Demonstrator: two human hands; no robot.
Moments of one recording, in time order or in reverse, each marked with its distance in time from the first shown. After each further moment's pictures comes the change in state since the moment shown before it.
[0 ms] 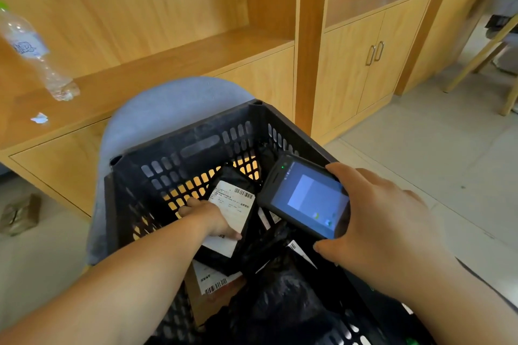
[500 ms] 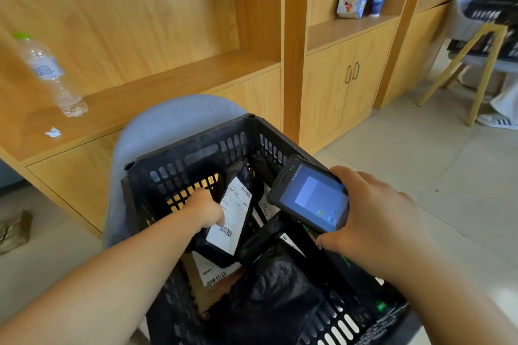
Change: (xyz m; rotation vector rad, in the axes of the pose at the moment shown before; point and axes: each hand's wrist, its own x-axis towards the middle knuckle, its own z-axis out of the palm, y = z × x) left_hand -0.065 -0.026 -0.031 -0.560 0.116 0.206; right_hand -0.040 -0.002 -0.024 -0.021 0.041 0.100
